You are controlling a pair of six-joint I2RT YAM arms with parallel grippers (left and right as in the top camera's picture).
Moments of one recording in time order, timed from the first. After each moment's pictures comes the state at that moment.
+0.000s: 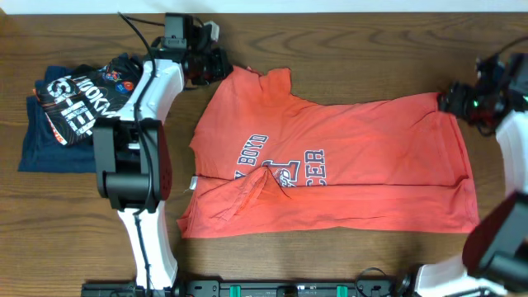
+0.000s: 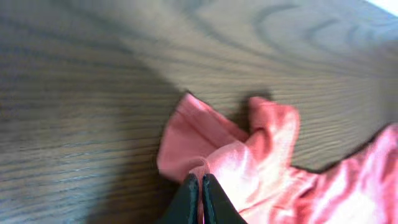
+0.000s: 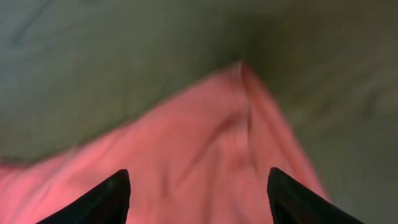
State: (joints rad) left arm -0.07 2.19 1.71 -0.51 0.53 -0.27; right arm -0.37 1.73 1.30 -0.56 -0.23 0.06
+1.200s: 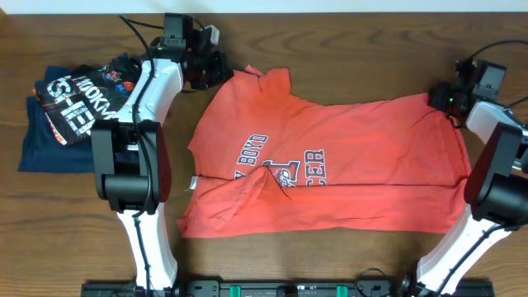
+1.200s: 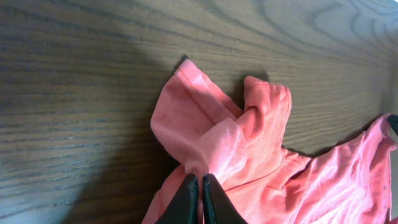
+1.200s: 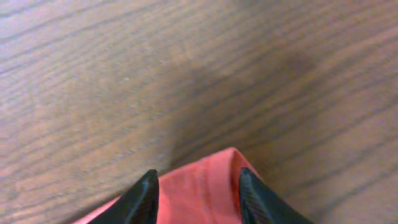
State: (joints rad) left arm -0.07 2.18 1.72 -0.59 0.54 -0.27; right arm -0.35 2.12 1.31 -0.09 -0.21 0.10
